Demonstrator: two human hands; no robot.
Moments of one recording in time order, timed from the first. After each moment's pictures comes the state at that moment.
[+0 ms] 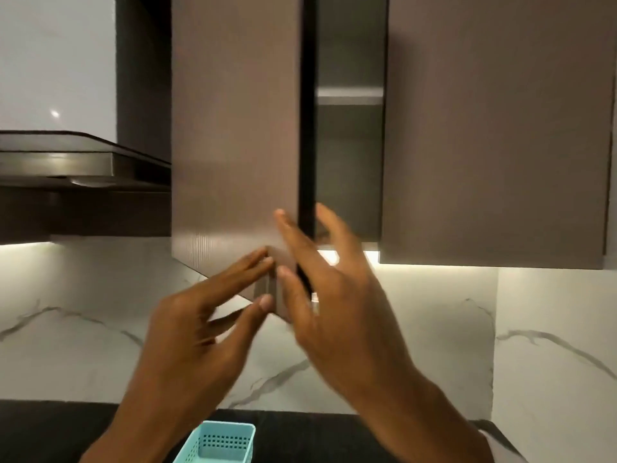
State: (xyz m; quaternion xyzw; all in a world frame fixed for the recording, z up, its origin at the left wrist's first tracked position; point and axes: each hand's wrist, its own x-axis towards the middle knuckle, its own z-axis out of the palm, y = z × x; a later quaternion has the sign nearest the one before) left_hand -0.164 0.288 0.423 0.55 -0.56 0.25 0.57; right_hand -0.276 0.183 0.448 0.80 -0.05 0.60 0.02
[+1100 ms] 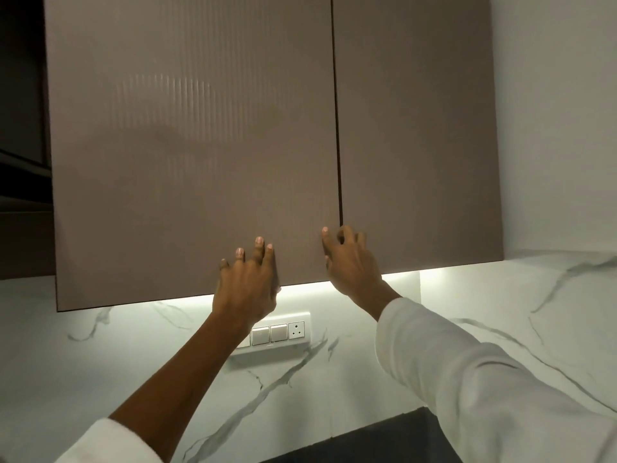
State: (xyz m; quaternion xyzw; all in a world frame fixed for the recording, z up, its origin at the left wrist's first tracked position) left_hand -0.015 0.063 0.468 0.74 -0.55 0.37 0.10; right_hand -0.176 -0.052 0.478 0.79 -0.41 0.41 0.20
